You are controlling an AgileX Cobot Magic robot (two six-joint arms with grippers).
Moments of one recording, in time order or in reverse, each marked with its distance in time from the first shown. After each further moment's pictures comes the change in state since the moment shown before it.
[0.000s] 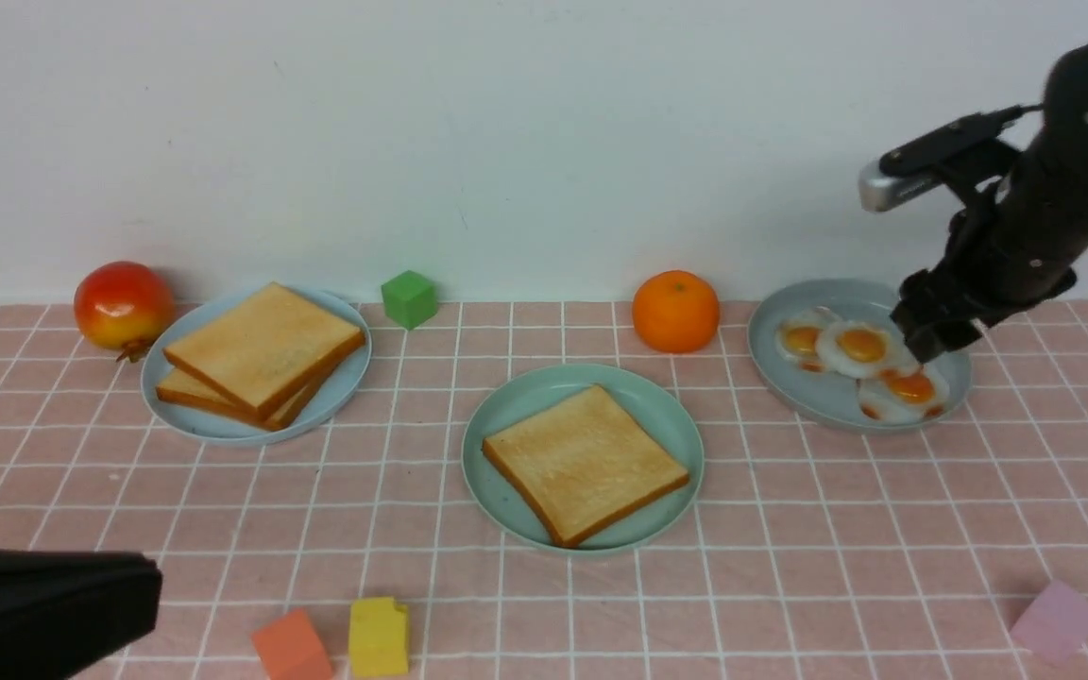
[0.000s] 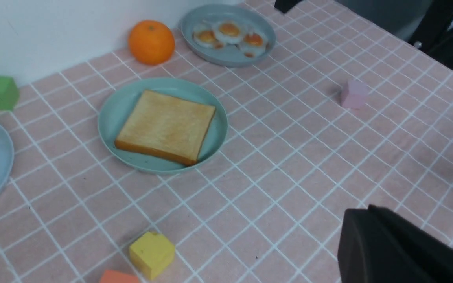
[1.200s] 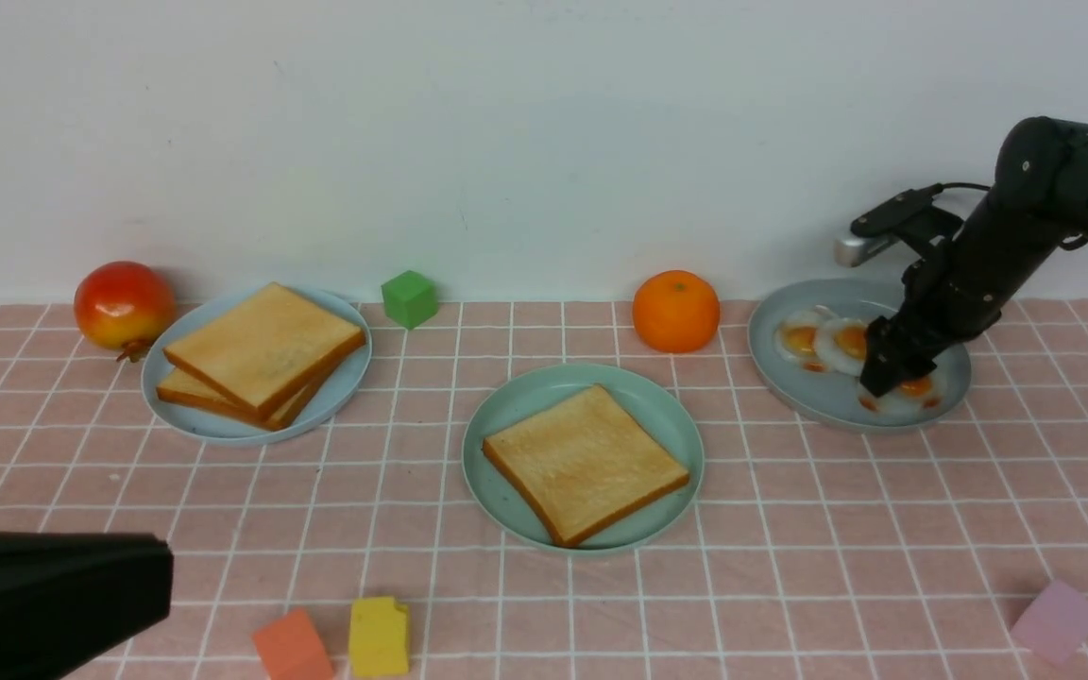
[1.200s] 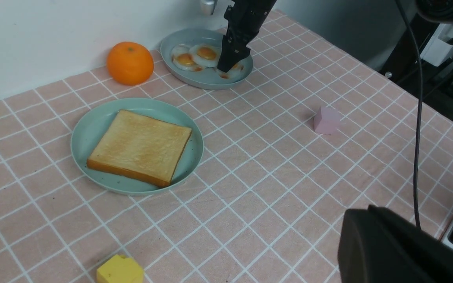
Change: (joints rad) right arm -0.134 0.430 -0.412 0.234 0.088 -0.394; left arm 0.000 -0.001 -0.014 -0.072 -0.028 0.000
